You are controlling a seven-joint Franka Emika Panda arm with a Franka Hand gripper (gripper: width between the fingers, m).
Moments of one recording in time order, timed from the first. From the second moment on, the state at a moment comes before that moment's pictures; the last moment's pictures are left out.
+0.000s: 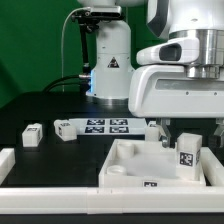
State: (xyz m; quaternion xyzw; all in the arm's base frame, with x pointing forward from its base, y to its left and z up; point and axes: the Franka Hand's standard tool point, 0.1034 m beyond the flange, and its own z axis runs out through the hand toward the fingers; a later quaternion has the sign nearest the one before) arm 0.612 0.107 0.077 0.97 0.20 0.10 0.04
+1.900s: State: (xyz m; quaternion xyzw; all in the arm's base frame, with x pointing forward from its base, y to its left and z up) arm 0.609 0.061 0.078 0.97 0.21 0.08 0.07
